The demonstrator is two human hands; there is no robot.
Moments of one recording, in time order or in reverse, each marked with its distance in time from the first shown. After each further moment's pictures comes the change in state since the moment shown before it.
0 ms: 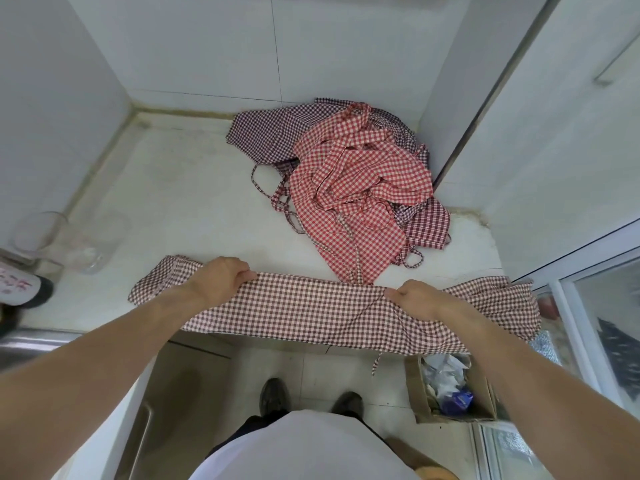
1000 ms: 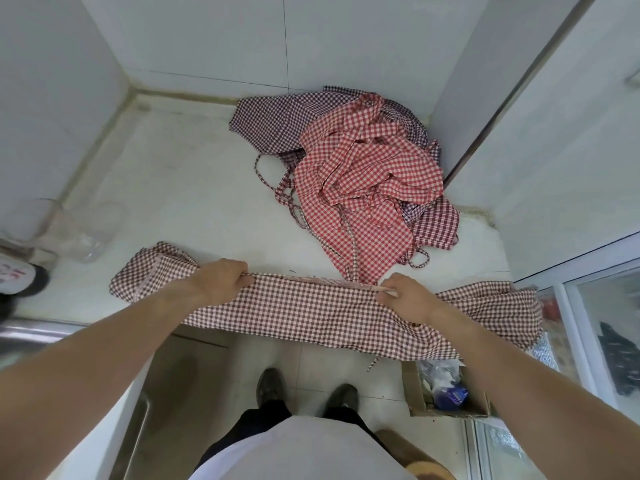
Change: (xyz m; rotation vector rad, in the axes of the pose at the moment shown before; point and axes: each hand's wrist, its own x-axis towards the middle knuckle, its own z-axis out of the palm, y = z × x) left_hand 0.007 -0.007 0.006 0.086 -0.187 -0.090; right_hand 0.015 -0.015 0.014 0.086 0.124 -0.218
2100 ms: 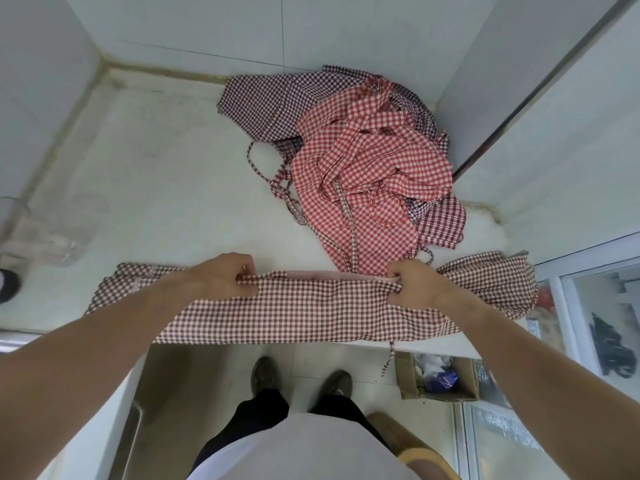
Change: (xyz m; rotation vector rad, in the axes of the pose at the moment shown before) left_hand 0.036 -0.016 -0.006 -0.270 -0.168 0.107; right_hand 0.033 0.000 -0.030 -0.198 -0.011 -0.040
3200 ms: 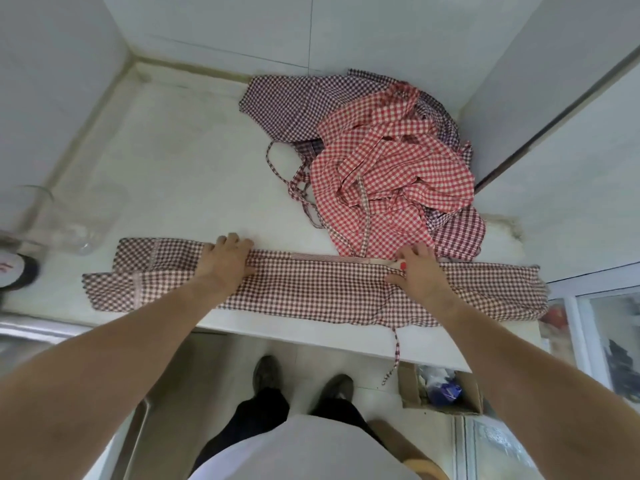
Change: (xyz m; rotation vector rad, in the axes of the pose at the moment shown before) left_hand 0.020 -0.021 0.014 0.450 0.356 -0.249; right_hand 0.037 -0.009 0.009 -0.173 0.240 0.194
